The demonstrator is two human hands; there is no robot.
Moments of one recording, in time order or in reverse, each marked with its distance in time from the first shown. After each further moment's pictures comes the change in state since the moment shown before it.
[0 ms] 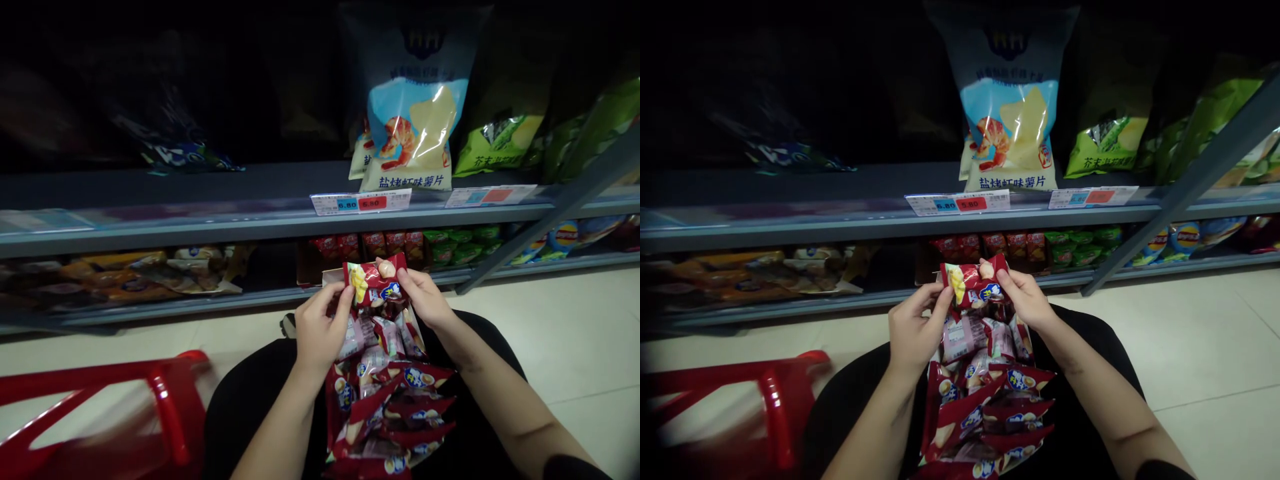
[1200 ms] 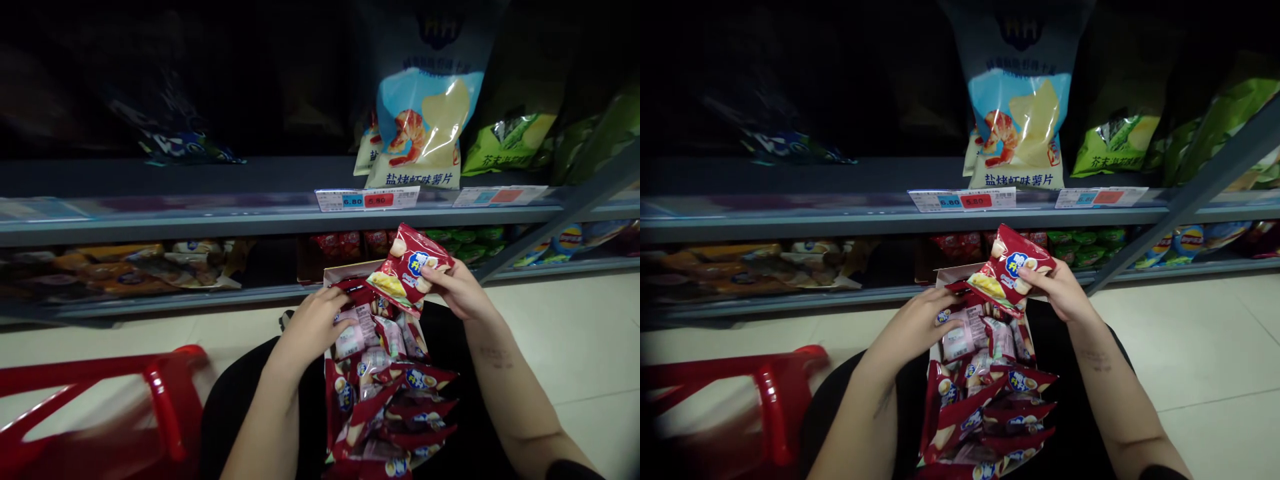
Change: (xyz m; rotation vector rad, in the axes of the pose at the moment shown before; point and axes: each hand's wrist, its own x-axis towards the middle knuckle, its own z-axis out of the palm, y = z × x) left_hand 0.019 -0.023 -0.021 0.396 -0.742 0.085; right_hand -0.002 -0.036 -0.030 0.129 0.175 0.234
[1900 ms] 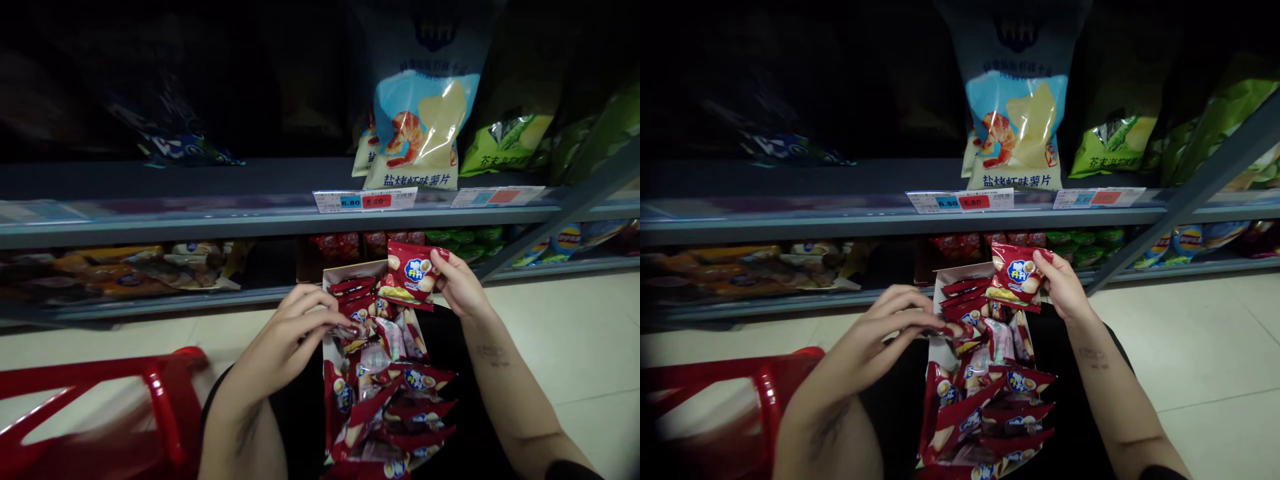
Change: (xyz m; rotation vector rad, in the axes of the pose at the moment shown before) left_hand -0.035 0.005 -0.041 -0.213 0.188 0.256; right_hand 0.011 0.008 -0.008 0.043 0.126 -0.094
